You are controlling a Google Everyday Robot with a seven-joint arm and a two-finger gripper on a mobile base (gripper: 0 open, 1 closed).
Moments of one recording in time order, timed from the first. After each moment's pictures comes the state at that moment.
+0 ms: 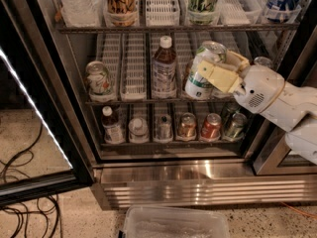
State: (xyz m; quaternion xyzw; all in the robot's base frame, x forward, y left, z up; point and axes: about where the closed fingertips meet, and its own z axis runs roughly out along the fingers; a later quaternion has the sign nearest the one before) arm 0.537 -0.115 0.981 -0.26 0.54 0.41 0.69
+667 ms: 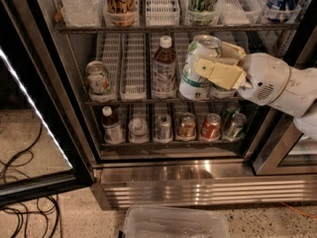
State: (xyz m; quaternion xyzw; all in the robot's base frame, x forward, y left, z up) arm 0.501 -0.092 1.009 -0.34 0.51 0.47 0.64
